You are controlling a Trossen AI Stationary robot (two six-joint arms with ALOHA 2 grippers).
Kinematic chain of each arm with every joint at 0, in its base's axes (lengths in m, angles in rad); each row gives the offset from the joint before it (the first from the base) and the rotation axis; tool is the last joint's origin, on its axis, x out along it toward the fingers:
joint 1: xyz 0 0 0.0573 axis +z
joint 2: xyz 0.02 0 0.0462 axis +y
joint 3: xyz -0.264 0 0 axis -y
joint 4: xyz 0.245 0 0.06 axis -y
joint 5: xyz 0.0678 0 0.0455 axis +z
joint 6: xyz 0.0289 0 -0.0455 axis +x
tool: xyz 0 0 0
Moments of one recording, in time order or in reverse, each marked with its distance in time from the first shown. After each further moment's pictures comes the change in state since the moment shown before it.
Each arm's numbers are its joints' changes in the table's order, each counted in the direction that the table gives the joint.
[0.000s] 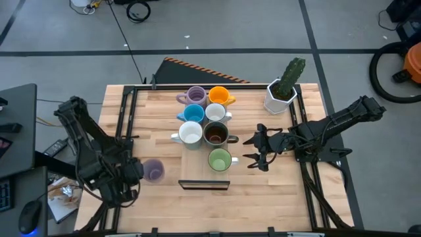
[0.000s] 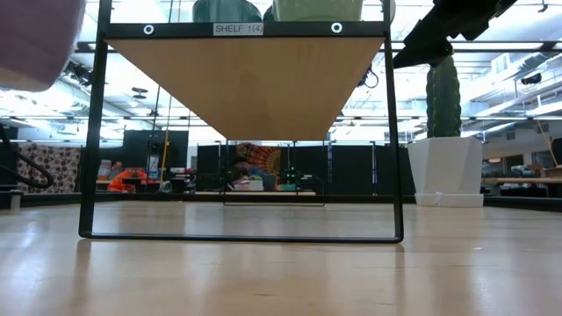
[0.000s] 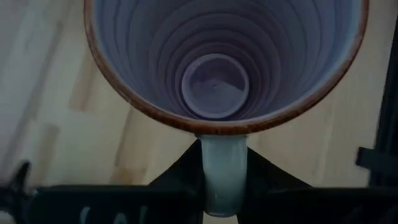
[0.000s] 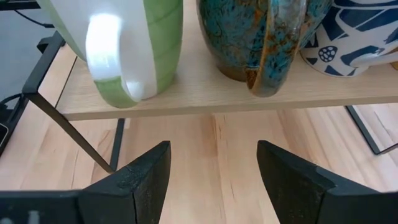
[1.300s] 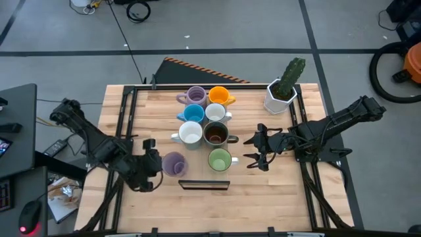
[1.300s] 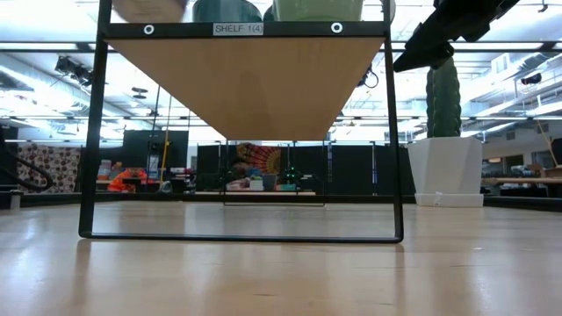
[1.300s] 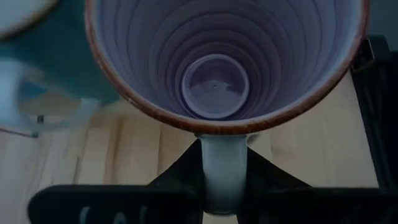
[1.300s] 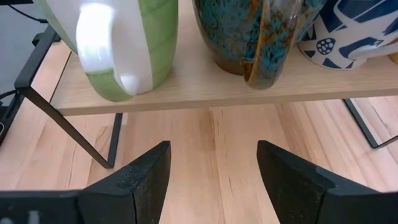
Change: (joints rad) left arm 0.336 -0.024 0.090 0.284 0.041 0.687; right arm -0.004 0.000 0.000 -0.019 0.000 0.008
